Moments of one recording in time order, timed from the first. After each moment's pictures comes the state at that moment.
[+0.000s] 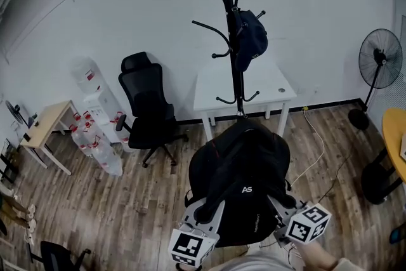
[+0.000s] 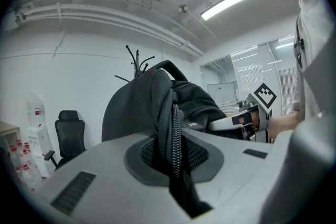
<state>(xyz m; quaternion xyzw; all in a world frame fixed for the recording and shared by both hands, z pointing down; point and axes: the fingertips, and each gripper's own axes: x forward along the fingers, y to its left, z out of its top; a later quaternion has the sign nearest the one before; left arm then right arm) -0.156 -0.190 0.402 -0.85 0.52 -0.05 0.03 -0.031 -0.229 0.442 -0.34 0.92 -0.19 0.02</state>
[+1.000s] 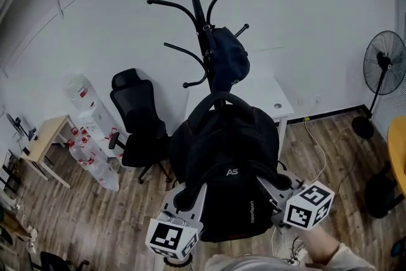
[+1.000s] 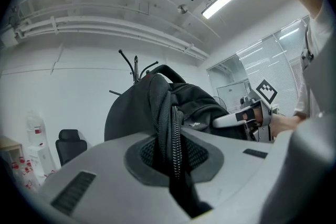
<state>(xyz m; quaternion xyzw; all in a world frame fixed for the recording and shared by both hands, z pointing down) -0.116 -0.369 0.311 -0.83 0.55 -0.04 0.09 0.011 -0.413 0.341 -0.29 0.95 -0.13 0.03</state>
